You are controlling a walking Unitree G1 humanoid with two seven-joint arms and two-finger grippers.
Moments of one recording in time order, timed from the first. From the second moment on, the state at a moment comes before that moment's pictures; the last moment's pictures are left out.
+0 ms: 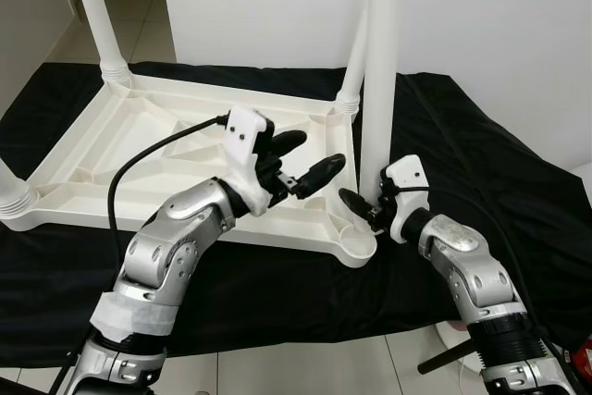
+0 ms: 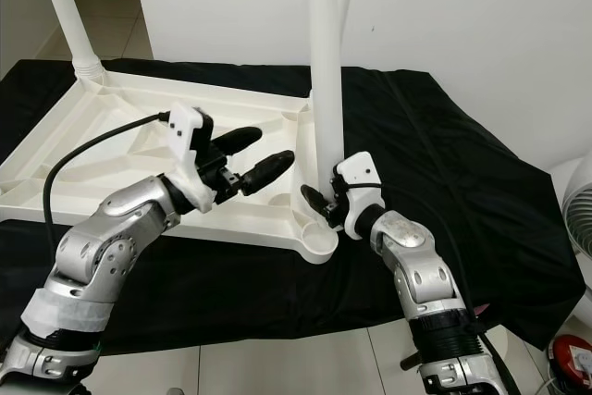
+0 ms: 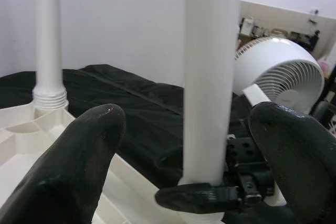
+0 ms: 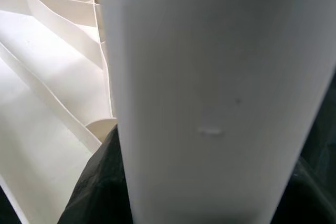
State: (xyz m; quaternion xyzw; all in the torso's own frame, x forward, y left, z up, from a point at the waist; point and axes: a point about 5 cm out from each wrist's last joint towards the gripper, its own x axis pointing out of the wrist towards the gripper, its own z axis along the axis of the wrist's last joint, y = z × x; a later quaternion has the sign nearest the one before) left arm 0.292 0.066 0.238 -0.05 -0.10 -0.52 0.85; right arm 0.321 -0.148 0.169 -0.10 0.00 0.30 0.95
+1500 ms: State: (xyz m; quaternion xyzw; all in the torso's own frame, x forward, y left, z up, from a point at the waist) left arm 0.330 0.030 0.270 -0.10 -0.06 -0.48 0.87; right arm 0.334 -0.116 0.179 -0.12 -0.03 0.35 0.93
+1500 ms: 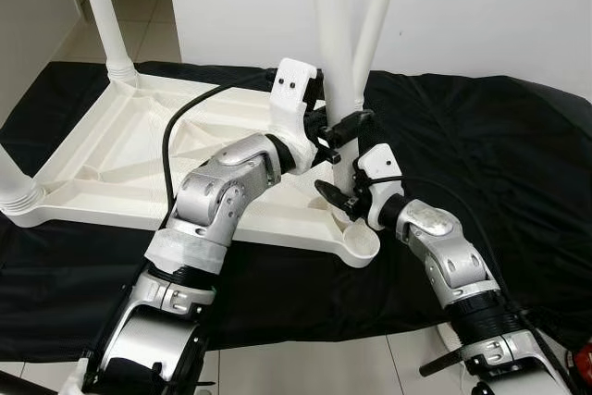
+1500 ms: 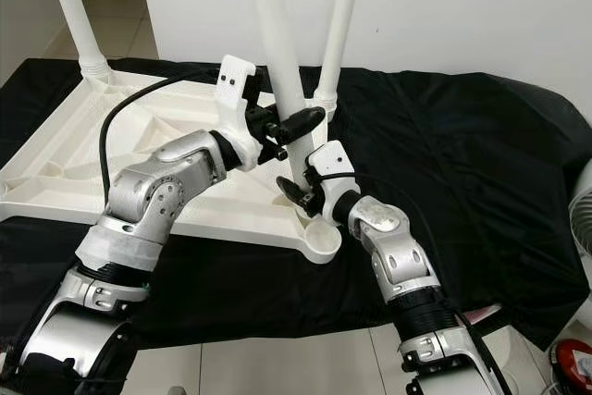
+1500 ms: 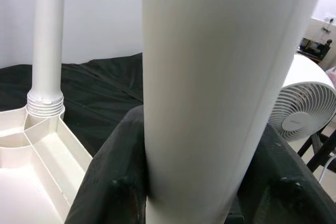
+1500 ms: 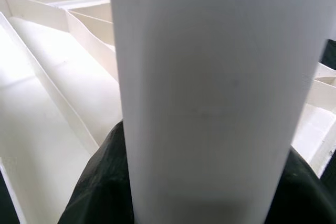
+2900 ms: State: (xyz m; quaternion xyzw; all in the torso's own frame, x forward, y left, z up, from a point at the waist) left arm 0.339 0.001 0.310 -0.07 -0.10 -0.31 0.94; right arm 0.362 -0.080 0.209 -0.09 -0.11 0.08 0.99
